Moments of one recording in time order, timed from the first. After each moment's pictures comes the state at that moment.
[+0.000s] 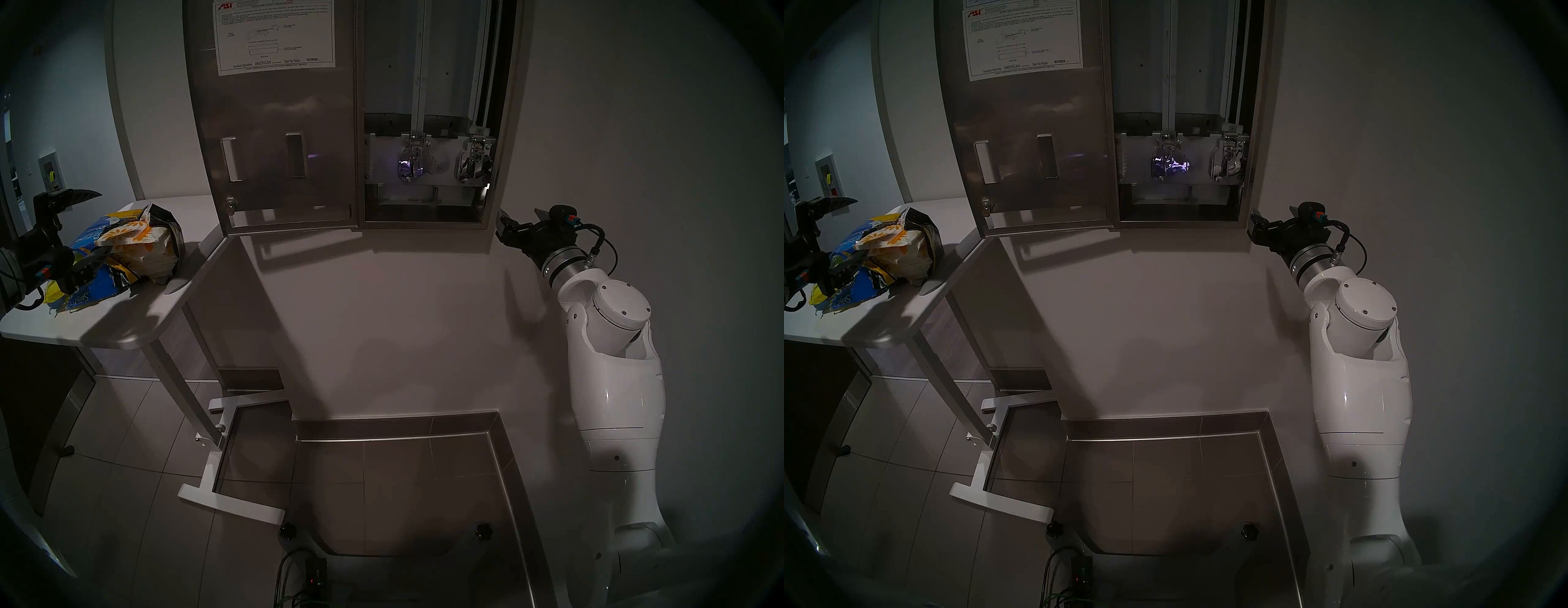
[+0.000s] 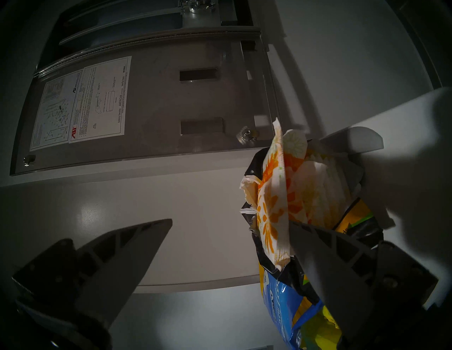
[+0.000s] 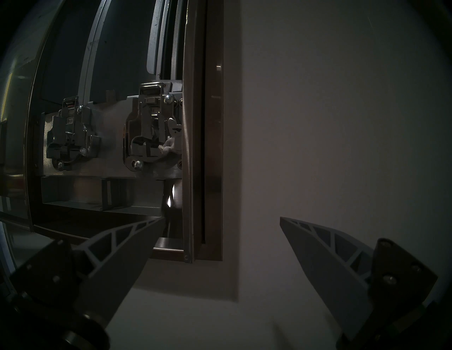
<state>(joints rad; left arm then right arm) 1.66 -0.96 -2.57 -1.99 0.38 -0.59 -1.04 -1.32 -1.42 1.71 -1.79 0.15 0.32 0.25</state>
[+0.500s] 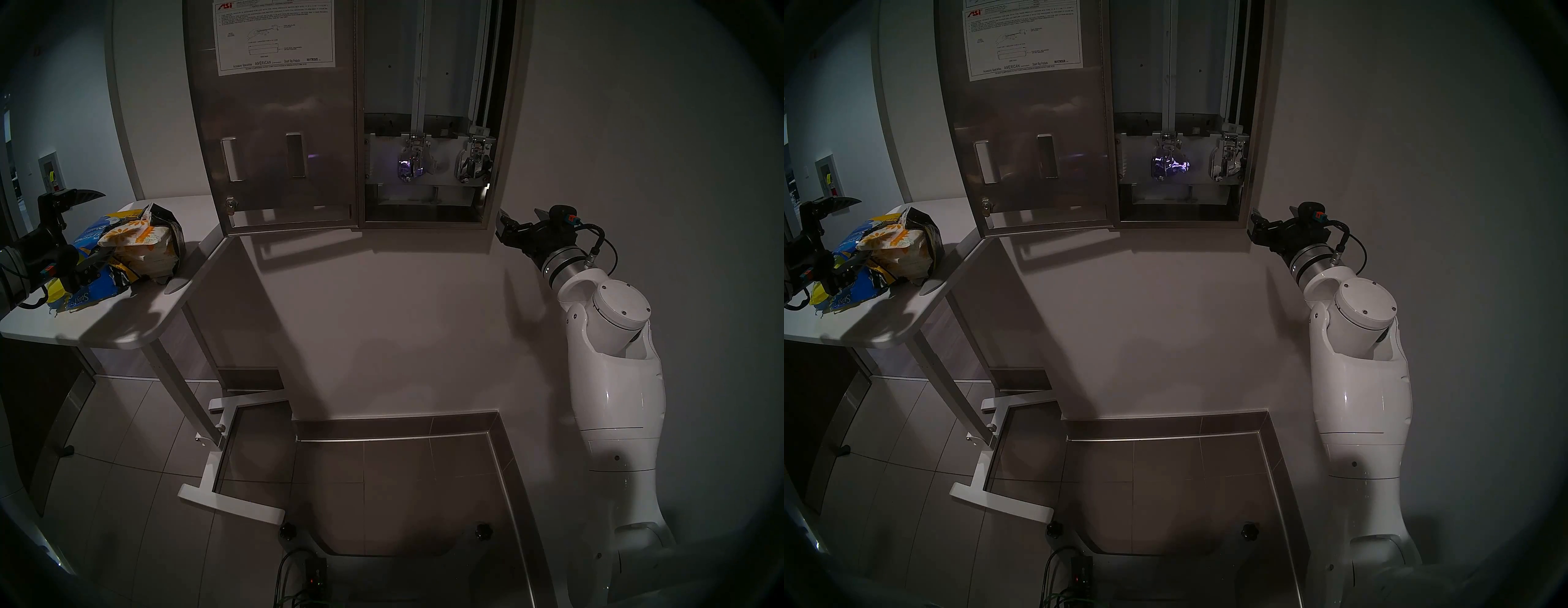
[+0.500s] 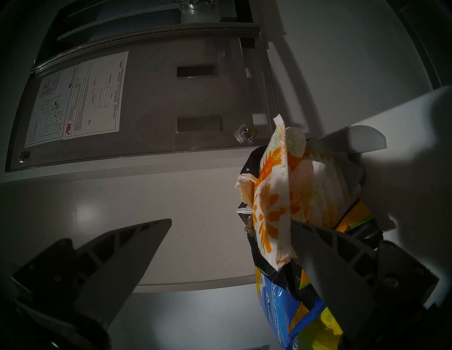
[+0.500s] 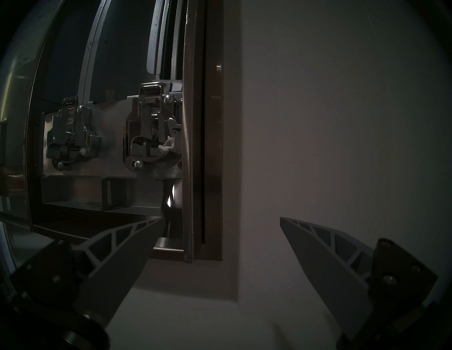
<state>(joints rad) 1.64 -0.95 -2.54 -1.98 0.40 -0.57 -1.03 -1.32 -1.42 1.71 -1.79 0.16 0.32 0.25</state>
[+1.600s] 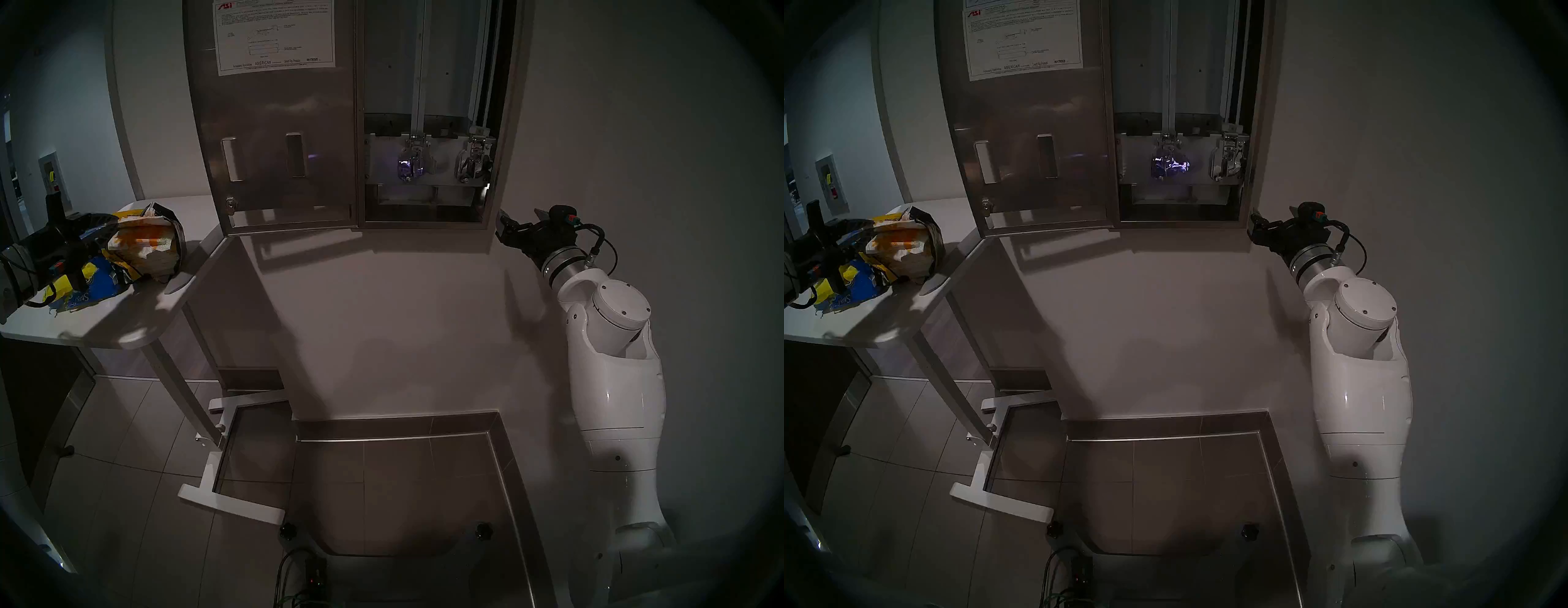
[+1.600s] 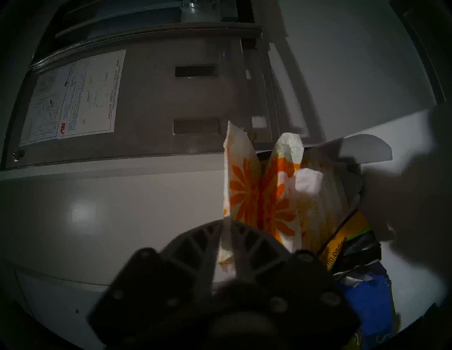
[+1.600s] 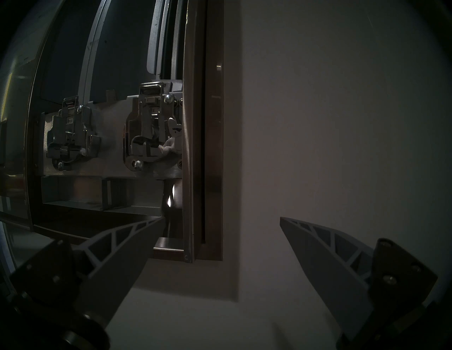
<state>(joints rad) 1.63 -0.96 -2.51 -1.99 0.41 -0.54 -1.03 -1.32 -1.42 1.71 -1.79 0.16 0.32 0.24</state>
